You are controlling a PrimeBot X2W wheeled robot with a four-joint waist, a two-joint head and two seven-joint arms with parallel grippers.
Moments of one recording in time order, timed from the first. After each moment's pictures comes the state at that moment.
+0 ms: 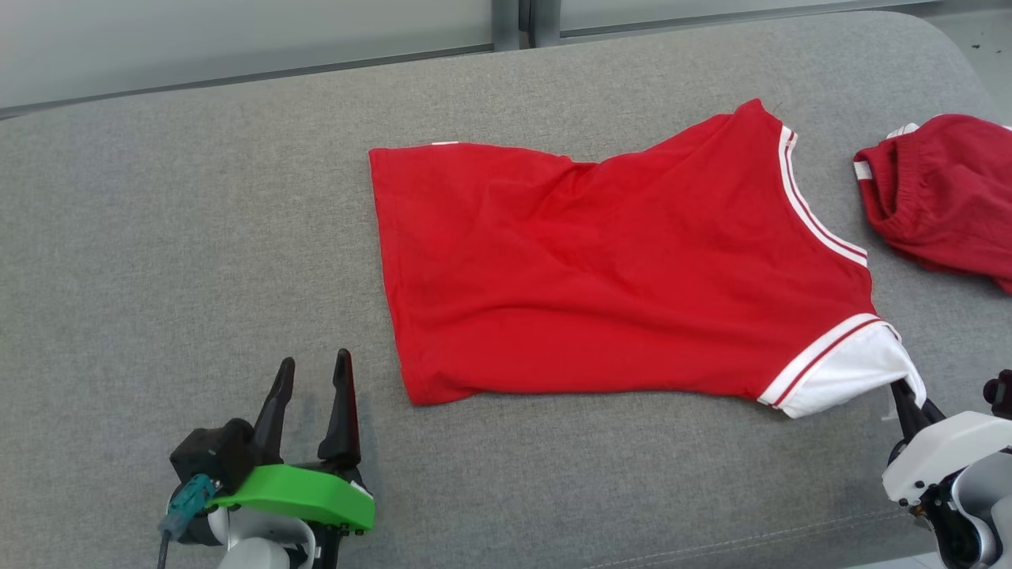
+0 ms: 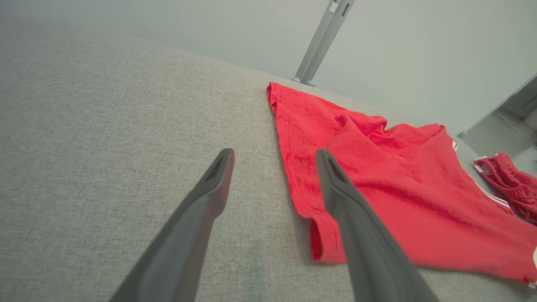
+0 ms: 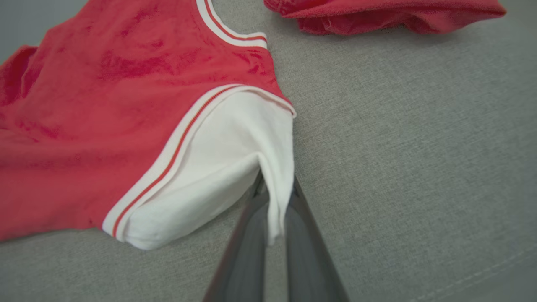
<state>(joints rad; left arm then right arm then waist) -0.11 0.05 -0.18 0.31 -0.47 -0.07 -0.26 -0.15 -0.32 -0.04 0.49 0.58 0.13 0.03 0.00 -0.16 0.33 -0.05</state>
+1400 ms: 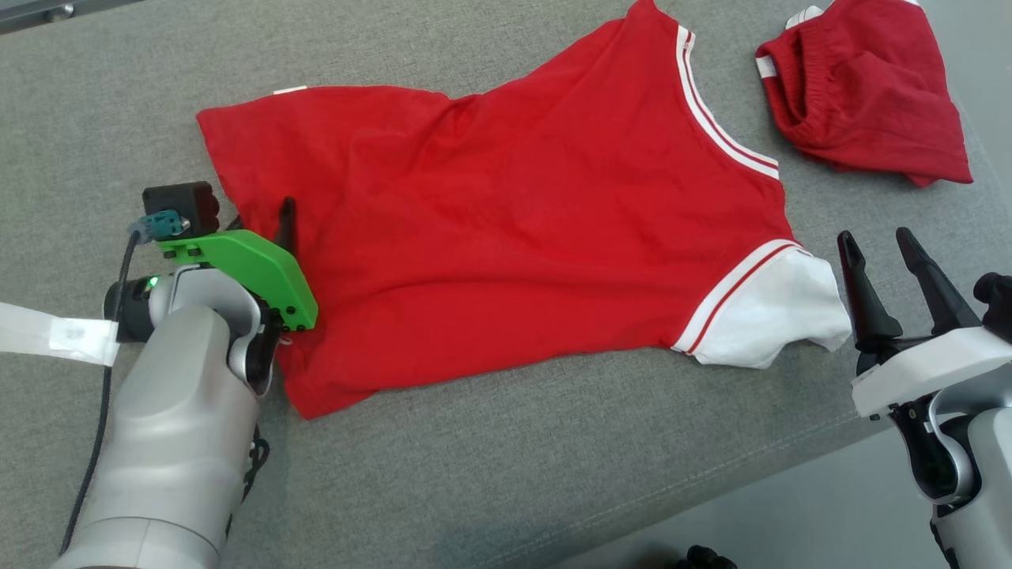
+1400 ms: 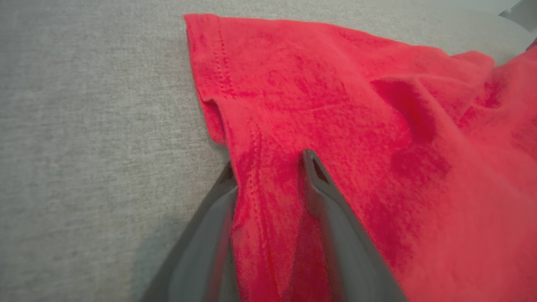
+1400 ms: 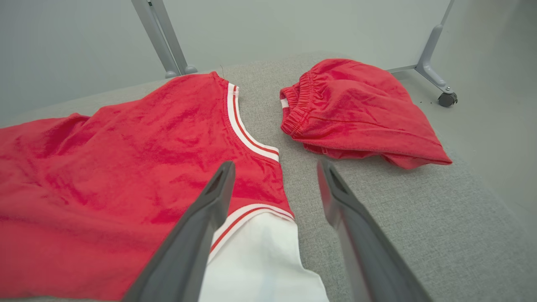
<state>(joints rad) -0.83 0.13 -0.29 1.07 -0.50 -0.12 -0.07 -0.23 -0.30 0.02 0.16 0.46 0.13 -0.09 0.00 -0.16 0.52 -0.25</state>
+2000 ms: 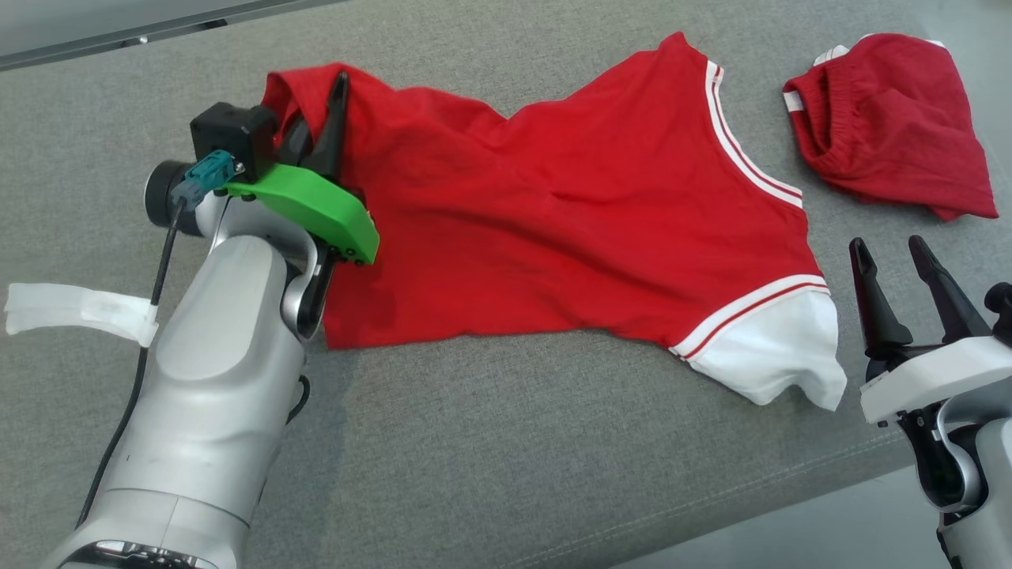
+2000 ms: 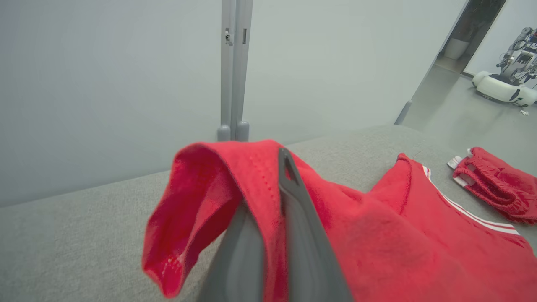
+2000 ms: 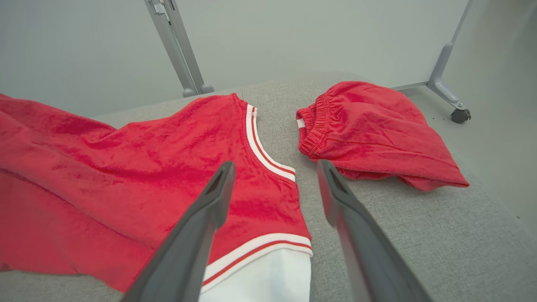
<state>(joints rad) -0.87 0.09 -0.38 0.87 -0.44 -0.13 -0.26 -0.21 -0.29 -0.01 0.16 0.45 0.13 -0.10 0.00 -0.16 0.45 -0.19</state>
